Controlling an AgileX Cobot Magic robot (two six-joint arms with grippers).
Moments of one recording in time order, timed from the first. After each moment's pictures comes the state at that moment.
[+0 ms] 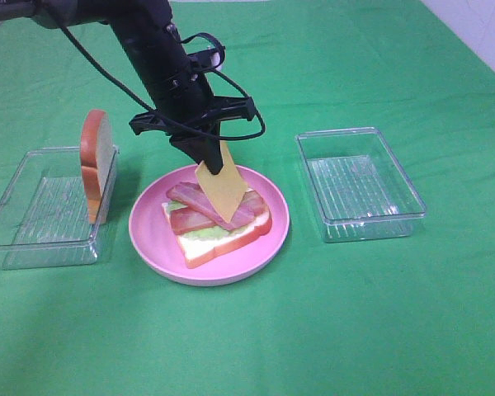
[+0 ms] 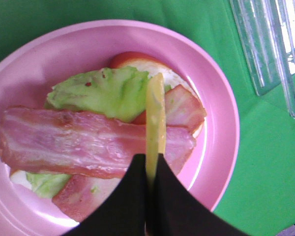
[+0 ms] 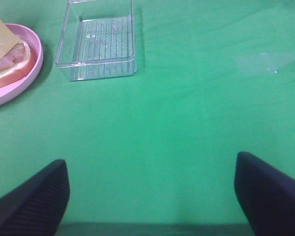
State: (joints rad) left arm -0.45 2.35 -2.04 -0.35 1.21 -0.06; right arm 0.09 0.00 -0.46 -0.03 1.11 0.04
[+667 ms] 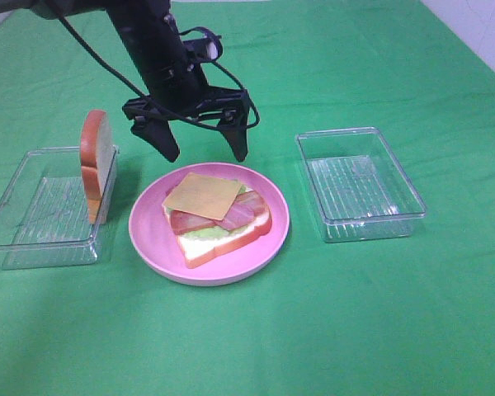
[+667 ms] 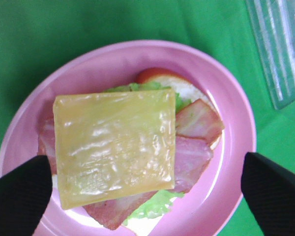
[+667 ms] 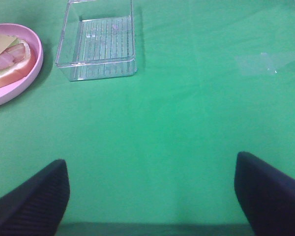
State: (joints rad) left arm -0.45 2.34 -2.09 -0.29 1.22 -0.08; right arm 0.09 0.00 -0.46 -0.03 1.11 0.04
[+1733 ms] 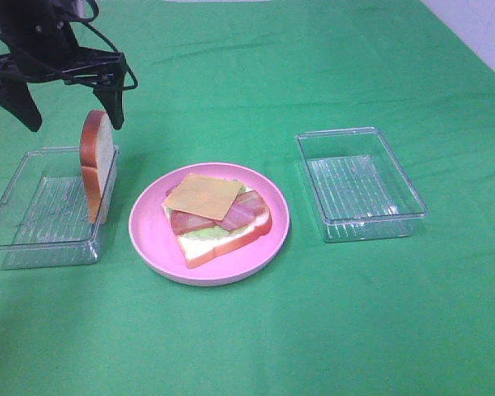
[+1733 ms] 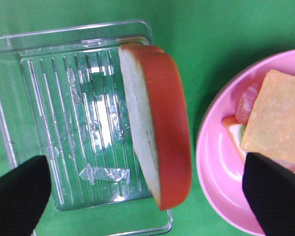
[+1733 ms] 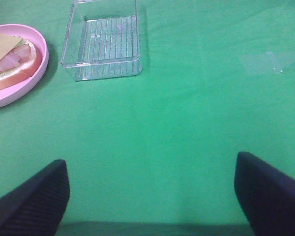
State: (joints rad) left arm -0.24 2.11 -1.84 -0.06 1.22 -0.22; right arm 0.09 0.00 -0.46 -0.01 1.11 0.04
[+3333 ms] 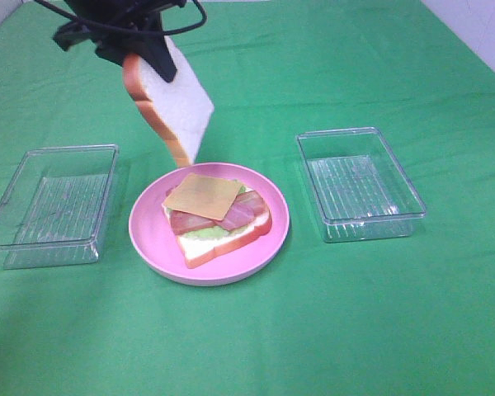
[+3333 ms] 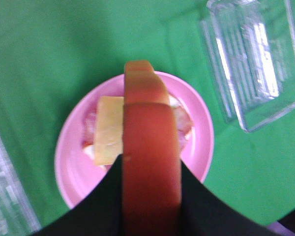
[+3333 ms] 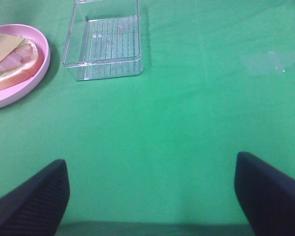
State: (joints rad) left arm -0.30 2.11 -1.99 -0.44 1.22 0.00; right arm 0.09 0.00 -0.46 0.00 1.11 0.04
